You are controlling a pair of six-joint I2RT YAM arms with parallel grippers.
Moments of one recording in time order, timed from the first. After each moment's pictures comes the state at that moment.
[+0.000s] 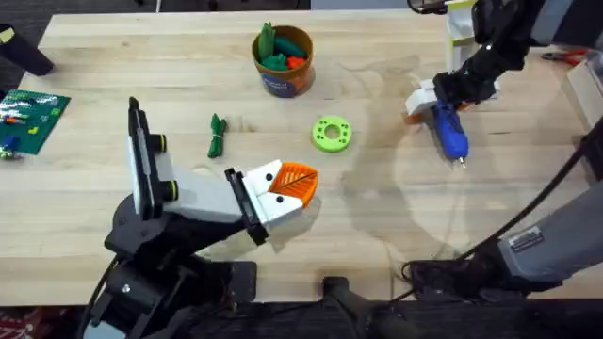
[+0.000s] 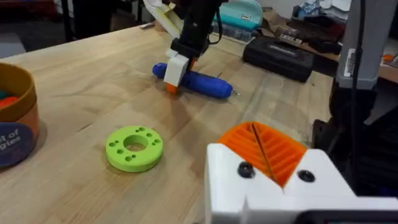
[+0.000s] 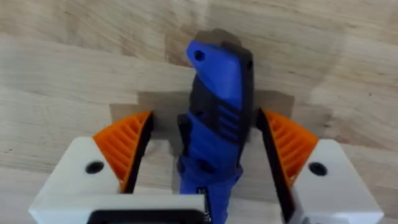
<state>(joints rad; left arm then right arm) -0.41 0.01 0.02 -0.08 0.71 -0.15 -0.07 1.88 1.27 -0.82 -0.01 -0.21</state>
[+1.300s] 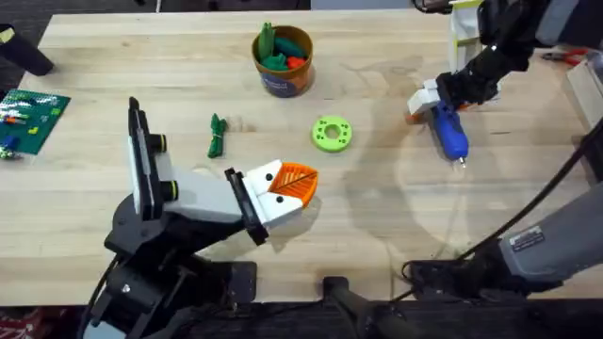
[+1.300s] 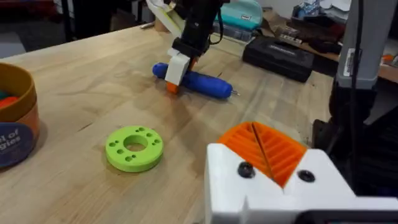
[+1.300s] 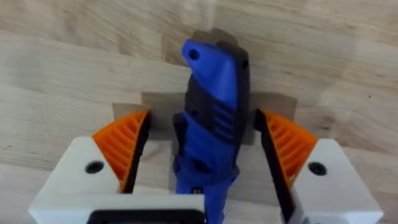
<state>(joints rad) -0.41 0.01 0.02 -0.08 0.71 -0.15 -0.10 1.88 1.27 -0.81 -0.04 -0.24</state>
